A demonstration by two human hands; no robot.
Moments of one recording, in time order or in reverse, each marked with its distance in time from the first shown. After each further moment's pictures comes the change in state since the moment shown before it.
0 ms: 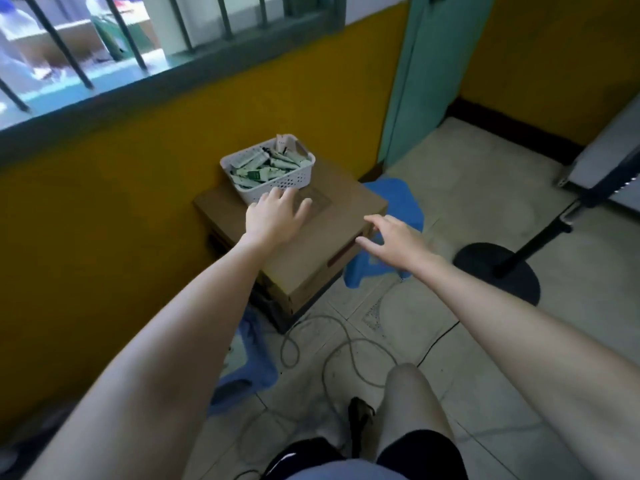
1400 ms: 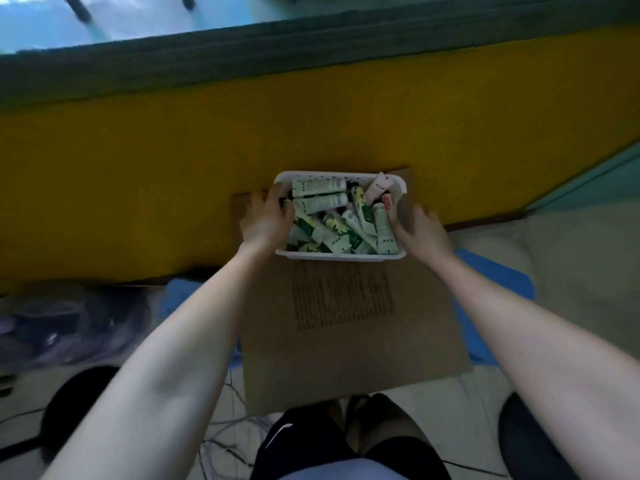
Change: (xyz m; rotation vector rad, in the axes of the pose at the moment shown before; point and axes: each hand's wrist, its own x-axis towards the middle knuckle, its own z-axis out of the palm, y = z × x) left_hand 0.266 -0.156 0.101 -0.268 -0.033 -0.934; right_hand 0.462 -0.006 0.052 0.112 -0.362 -0.167
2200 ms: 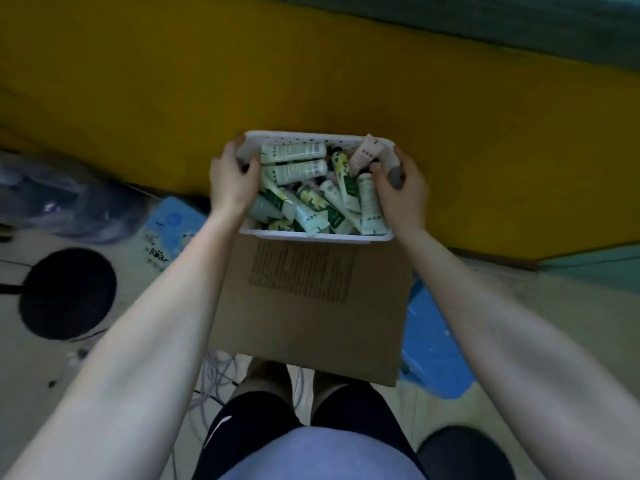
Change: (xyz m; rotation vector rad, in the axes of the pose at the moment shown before) left_hand -0.044 0.016 0.008 -0.510 0.416 -0.317; right_hand 0.042 -0.015 -0.022 0.461 0.048 -0.290
